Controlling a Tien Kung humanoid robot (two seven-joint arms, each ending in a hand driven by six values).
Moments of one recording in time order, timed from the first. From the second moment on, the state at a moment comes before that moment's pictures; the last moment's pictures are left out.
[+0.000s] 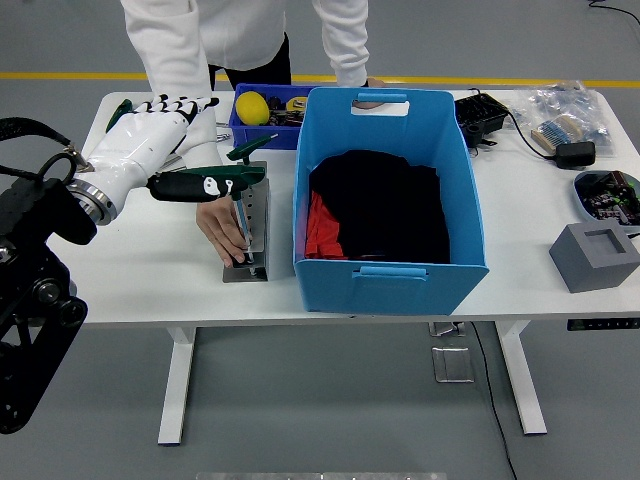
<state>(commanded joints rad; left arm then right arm) -0.34 0.23 -1.29 -1.78 2.27 -0.37 0.30 0.05 -0.15 0.74 0.18 -0.64 -0.21 -0.10</state>
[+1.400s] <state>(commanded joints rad) -0.50 0.20 -1.14 -1.51 2.27 -0.49 0.47 0.06 -0.16 0.71 0.18 -0.62 -0.22 -0.09</state>
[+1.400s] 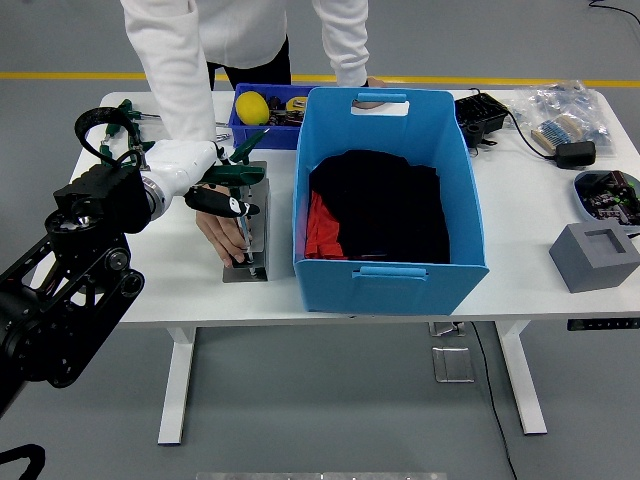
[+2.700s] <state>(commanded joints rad) -0.51 0.18 -1.14 -1.46 2.27 -0.47 0.50 0.06 -0.16 0.70 0.18 -0.61 -0.23 -0.09</state>
